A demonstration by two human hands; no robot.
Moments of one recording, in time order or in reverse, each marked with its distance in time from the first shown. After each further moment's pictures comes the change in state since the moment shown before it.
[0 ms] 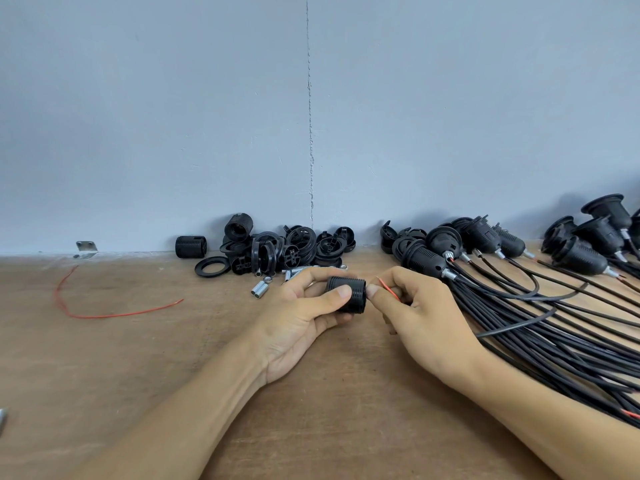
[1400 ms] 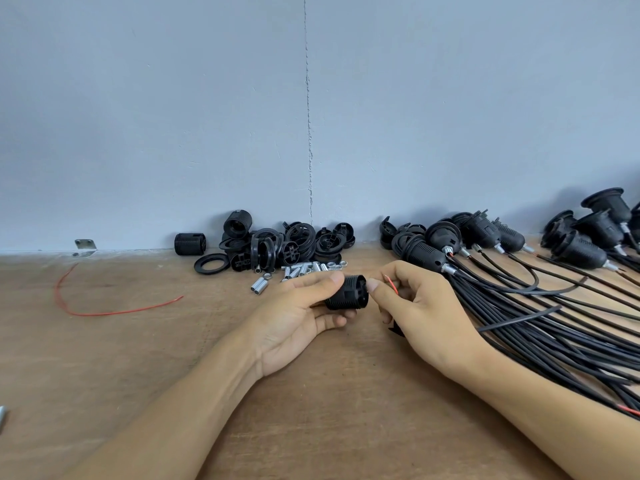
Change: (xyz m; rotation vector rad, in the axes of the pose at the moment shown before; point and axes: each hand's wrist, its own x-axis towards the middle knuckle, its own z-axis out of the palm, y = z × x) left_hand 0.002 0.006 -0.001 0.030 0.014 -0.133; right_hand -0.002 -0.003 0.000 0.153 -0.034 0.050
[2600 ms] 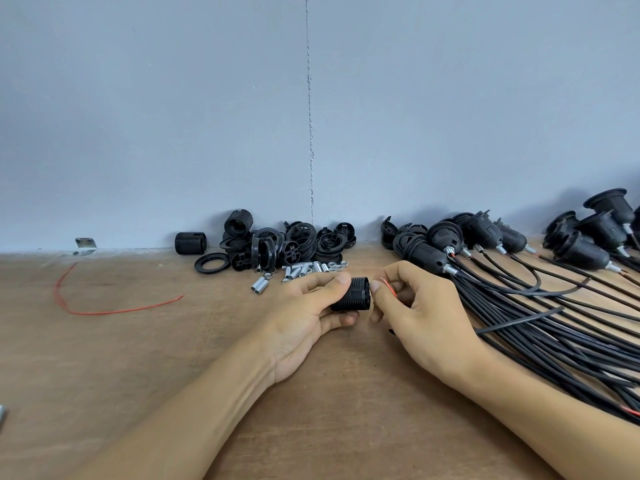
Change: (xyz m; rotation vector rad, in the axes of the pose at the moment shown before) left_hand 0.000 -0.008 0.012 -0.016 0.095 0.068; right_hand -0.003 0.002 0.004 -0.166 0.074 -0.065
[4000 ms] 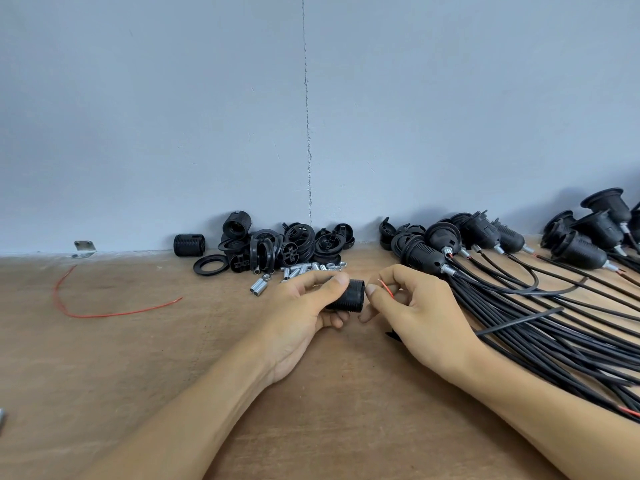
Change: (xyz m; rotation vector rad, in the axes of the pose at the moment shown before) left_hand 0.002 -0.002 -0.003 0.101 0.020 0.074; right_hand 0.003 0.005 -0.003 0.029 -0.089 0.009
